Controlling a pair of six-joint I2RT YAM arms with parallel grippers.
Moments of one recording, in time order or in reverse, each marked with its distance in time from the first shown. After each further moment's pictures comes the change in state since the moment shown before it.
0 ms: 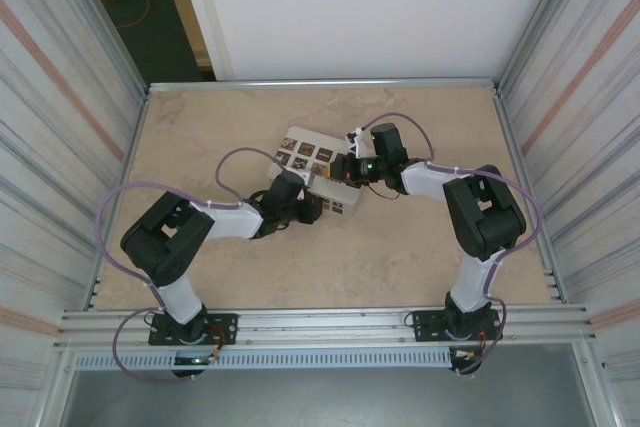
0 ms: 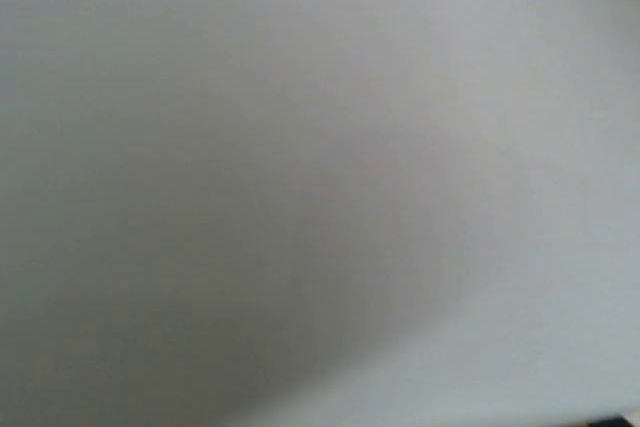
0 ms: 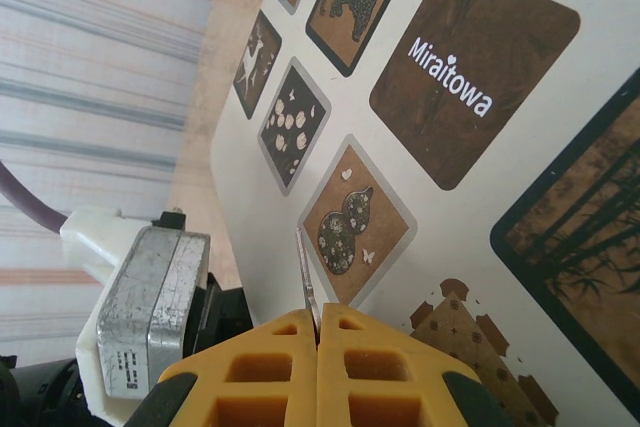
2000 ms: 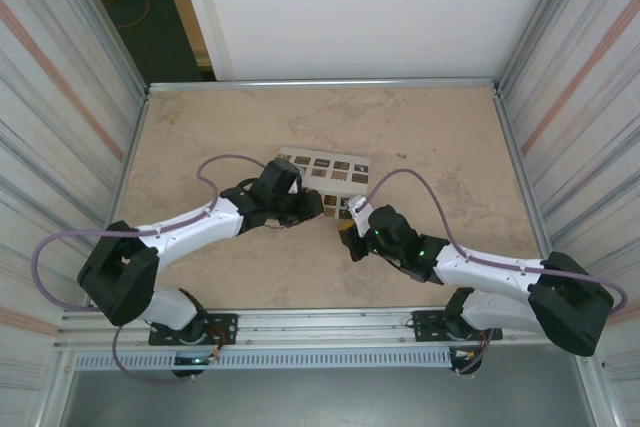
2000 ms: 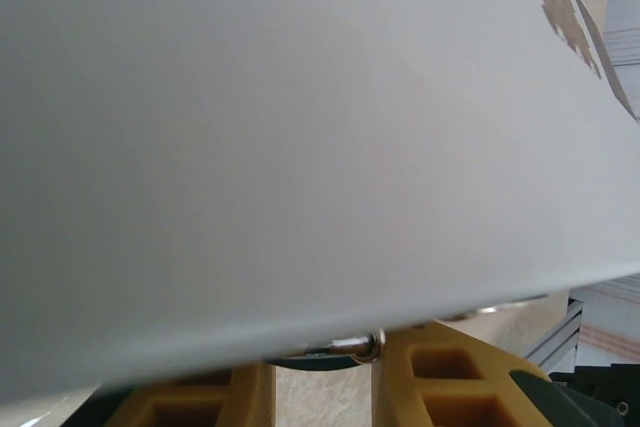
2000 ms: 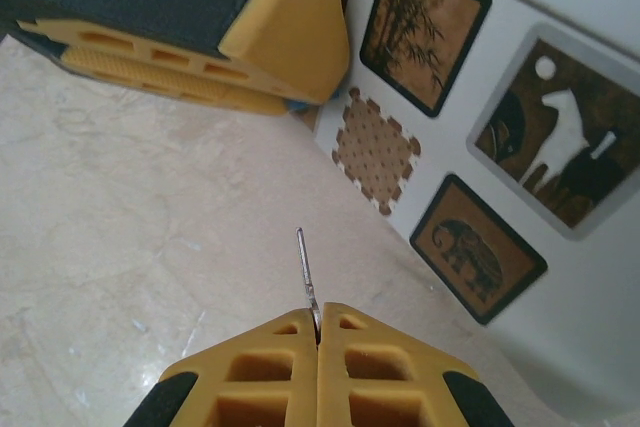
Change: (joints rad) left arm -0.032 -0.288 0.123 -0.462 0.226 -0.503; right arm 0.488 -0.695 -0.604 0.018 0.785 -0.426
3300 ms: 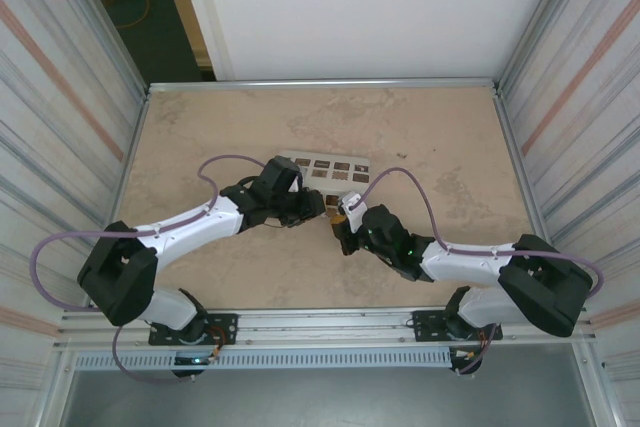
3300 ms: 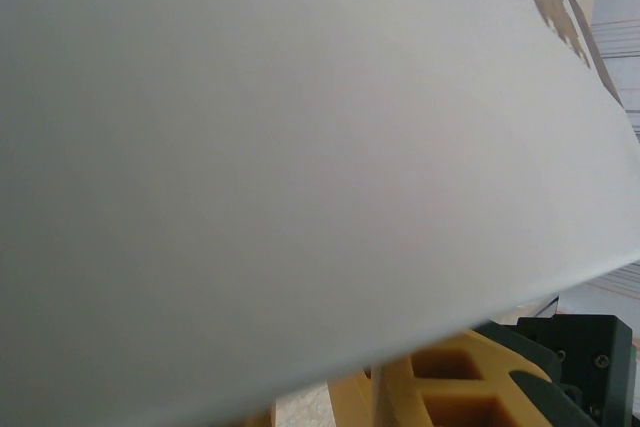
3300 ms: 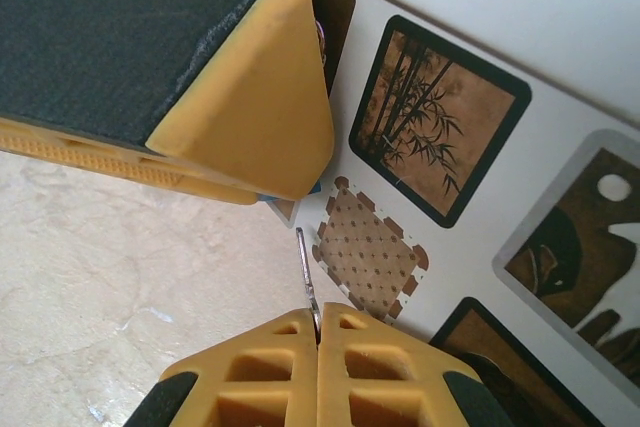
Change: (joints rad) left arm 0.000 0.000 0.022 -0.028 0.037 -0.028; right arm 0.003 0.153 -0.010 0.239 0.047 -0.020
